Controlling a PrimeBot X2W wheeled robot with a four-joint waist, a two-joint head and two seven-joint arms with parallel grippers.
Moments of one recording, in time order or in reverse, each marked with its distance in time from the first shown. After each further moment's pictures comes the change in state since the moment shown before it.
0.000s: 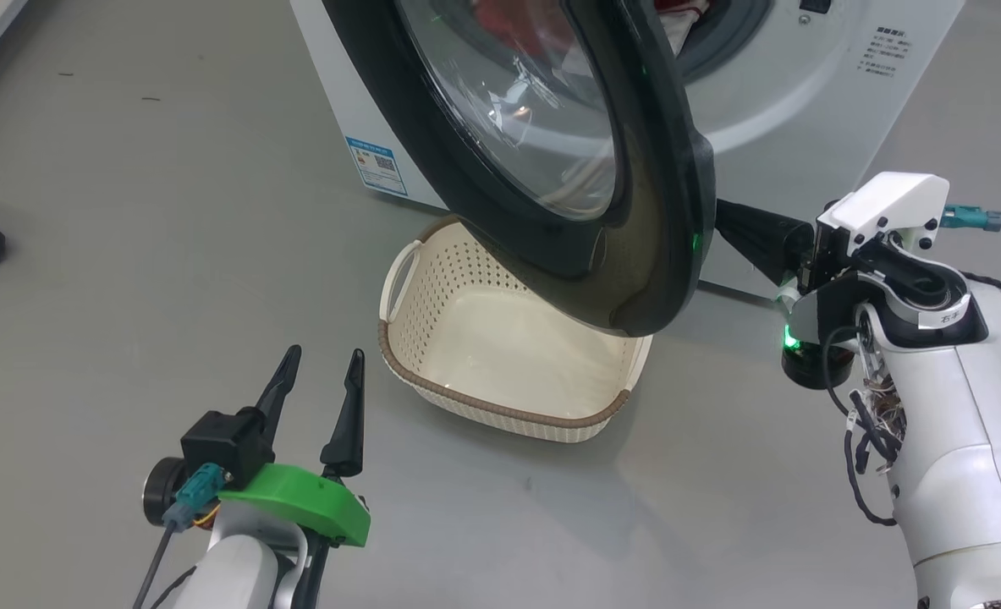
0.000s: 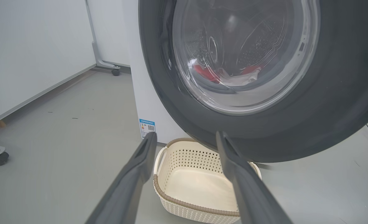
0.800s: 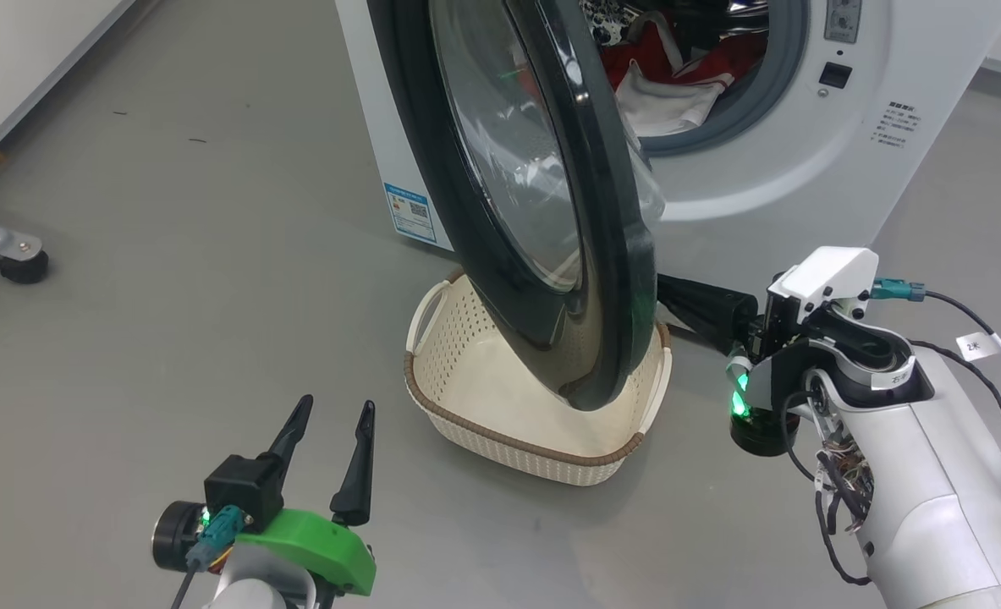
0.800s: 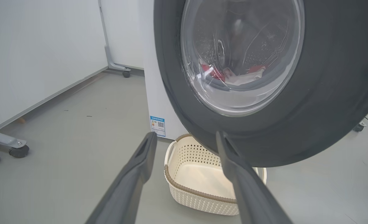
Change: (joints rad) left arm 0.072 0.001 -0.020 0.016 0.047 0.000 0.000; right arm 0.109 0.011 0.120 0.008 0.193 0.012 -0.007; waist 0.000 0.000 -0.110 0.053
